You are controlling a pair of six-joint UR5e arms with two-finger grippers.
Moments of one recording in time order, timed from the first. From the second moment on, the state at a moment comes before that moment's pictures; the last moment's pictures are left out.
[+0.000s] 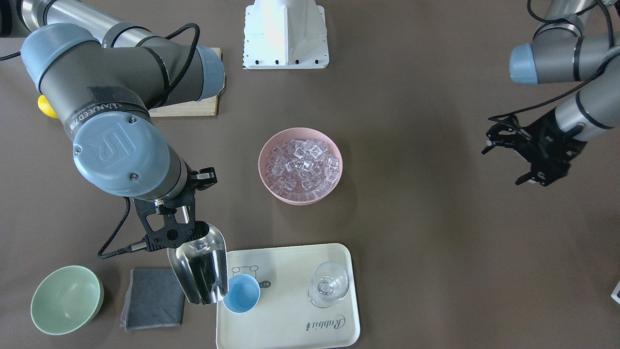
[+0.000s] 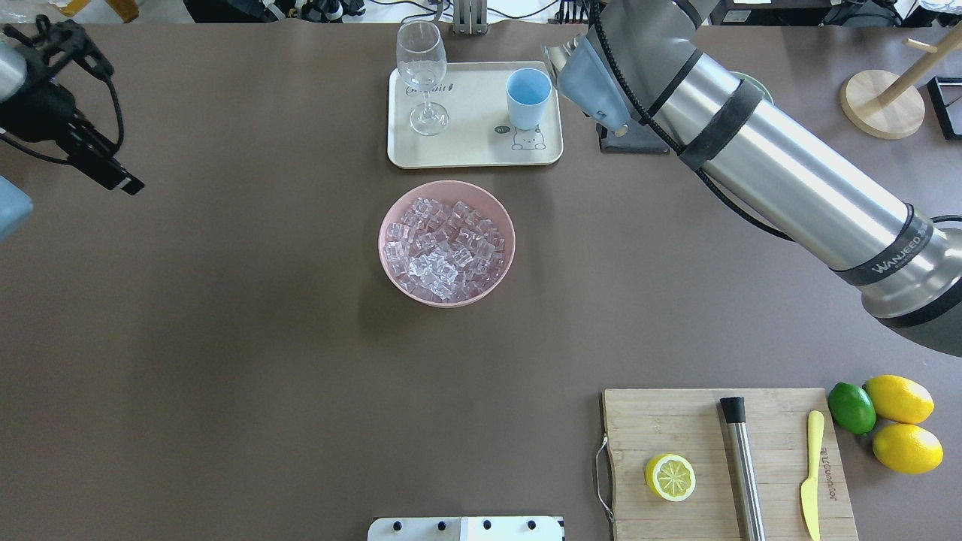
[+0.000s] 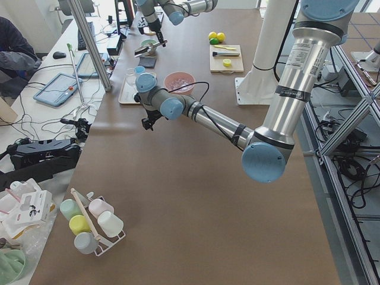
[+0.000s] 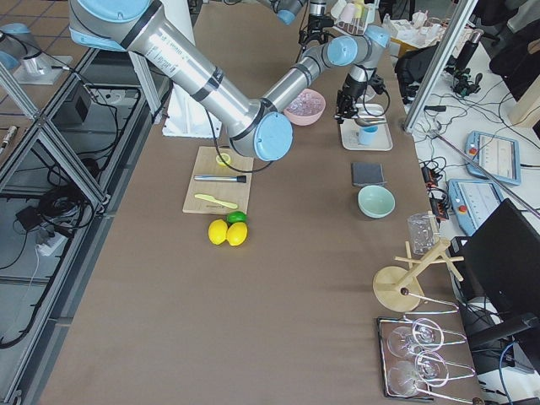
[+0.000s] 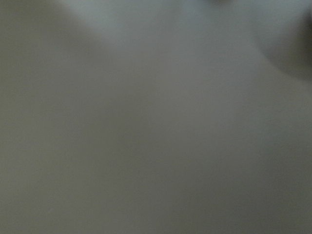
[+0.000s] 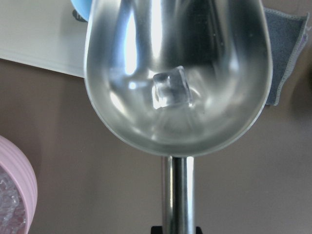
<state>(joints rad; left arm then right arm) -1.14 -1.86 -1.70 -1.70 -2.42 0.13 0.94 -0.57 1.31 -2.14 2.26 0.33</state>
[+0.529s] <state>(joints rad) -1.35 -1.79 -1.69 -1.41 -2.34 0.13 0.93 -0.54 1.31 -2.27 2.34 0.31</state>
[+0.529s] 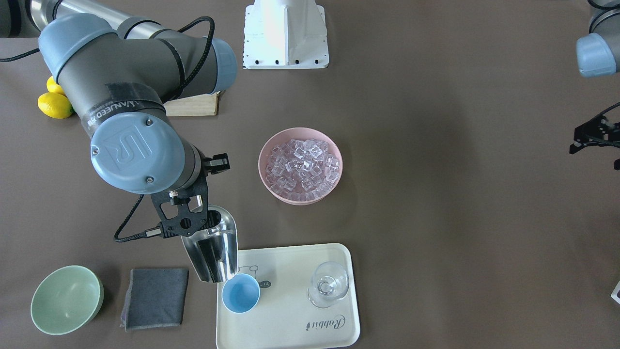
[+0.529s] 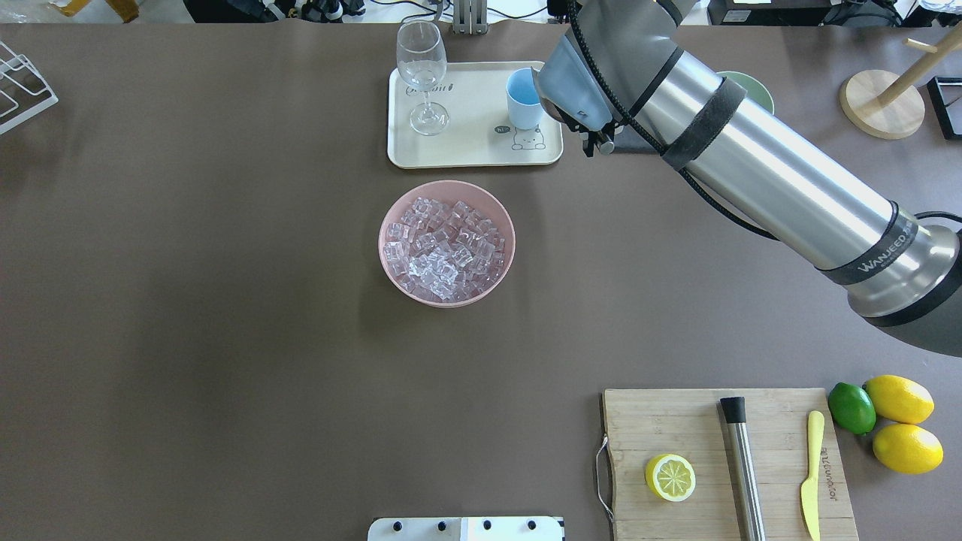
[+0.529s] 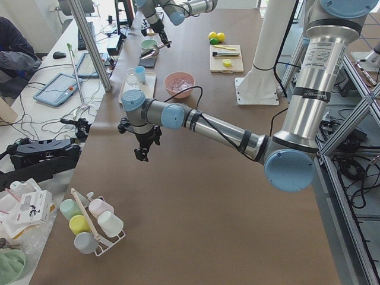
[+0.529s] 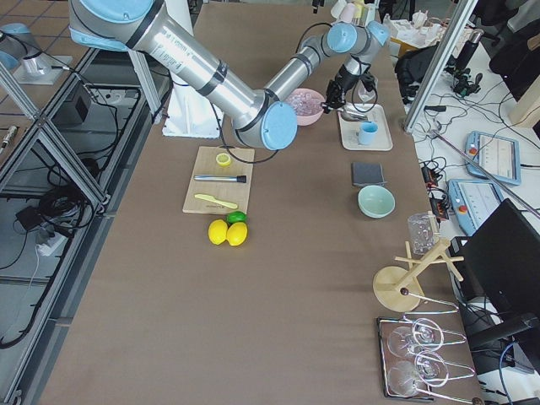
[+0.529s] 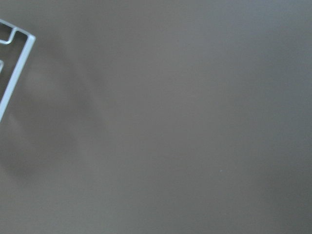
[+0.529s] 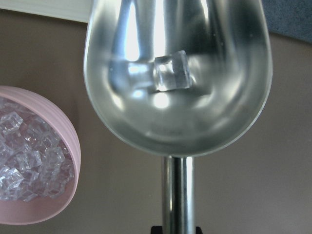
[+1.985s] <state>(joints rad) -1.46 -1.64 -1.69 -1.44 -2.31 0.13 0.99 -0.32 0.99 -2.43 2.35 0.05</state>
